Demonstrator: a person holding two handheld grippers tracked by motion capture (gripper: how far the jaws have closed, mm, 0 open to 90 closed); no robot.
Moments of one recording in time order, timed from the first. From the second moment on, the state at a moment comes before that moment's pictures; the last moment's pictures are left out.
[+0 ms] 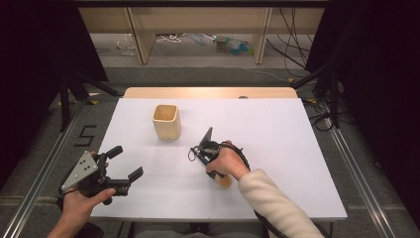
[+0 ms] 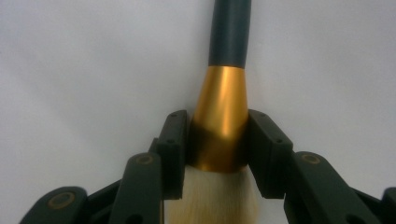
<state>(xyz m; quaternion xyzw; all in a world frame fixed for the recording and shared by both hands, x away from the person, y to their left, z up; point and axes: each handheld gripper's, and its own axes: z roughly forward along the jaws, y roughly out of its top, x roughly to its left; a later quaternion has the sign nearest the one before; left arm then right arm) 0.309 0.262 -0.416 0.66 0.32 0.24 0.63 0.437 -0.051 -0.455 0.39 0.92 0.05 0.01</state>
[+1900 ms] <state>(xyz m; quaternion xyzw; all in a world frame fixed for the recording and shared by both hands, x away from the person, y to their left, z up) 0.310 0.260 -0.418 0.68 0.32 0.23 0.62 0.435 -0.060 -0.441 0.31 0.95 0.09 0.02</state>
